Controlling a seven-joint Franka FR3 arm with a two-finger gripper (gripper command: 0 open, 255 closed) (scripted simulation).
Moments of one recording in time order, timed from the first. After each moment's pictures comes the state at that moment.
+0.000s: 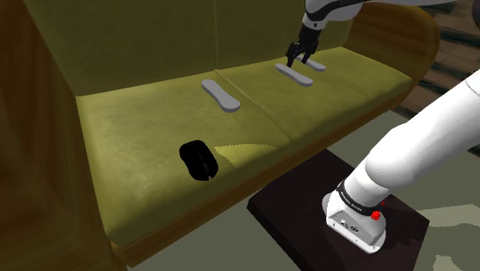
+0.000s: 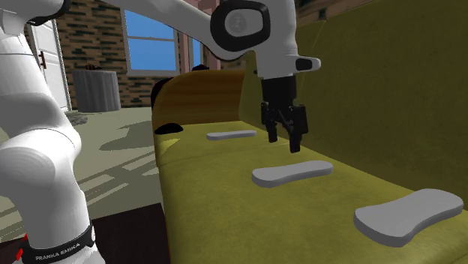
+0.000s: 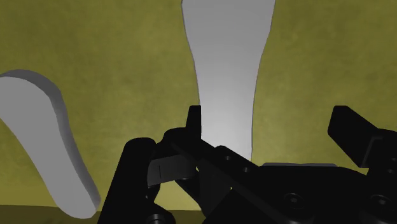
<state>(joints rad) -0.03 -0.20 -0.33 -2.16 -0.07 2.10 -0.20</state>
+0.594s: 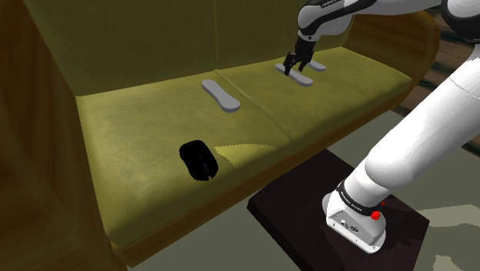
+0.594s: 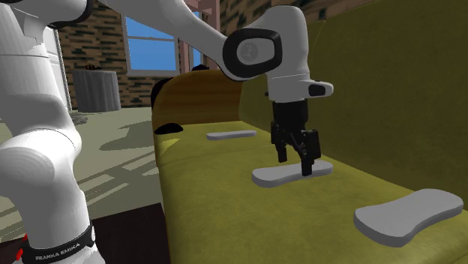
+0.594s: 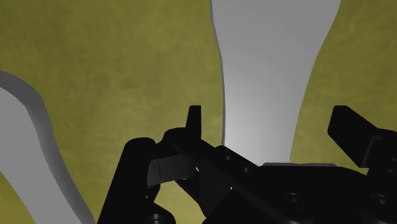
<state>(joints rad) -0.04 -0.08 -0.37 -2.17 -0.04 2.22 -0.26</state>
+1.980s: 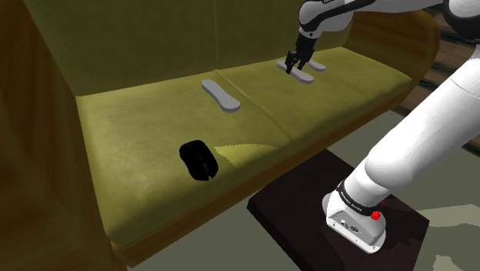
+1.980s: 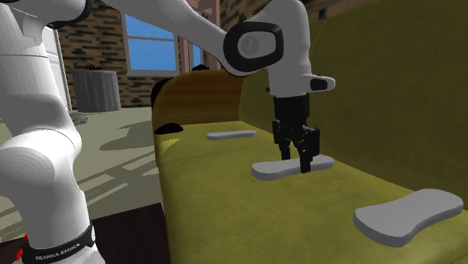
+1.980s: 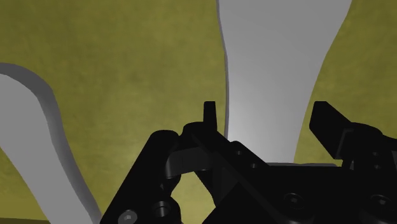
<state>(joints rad) -0.04 -0.09 -0.37 -2.14 -0.04 2.19 -0.26</state>
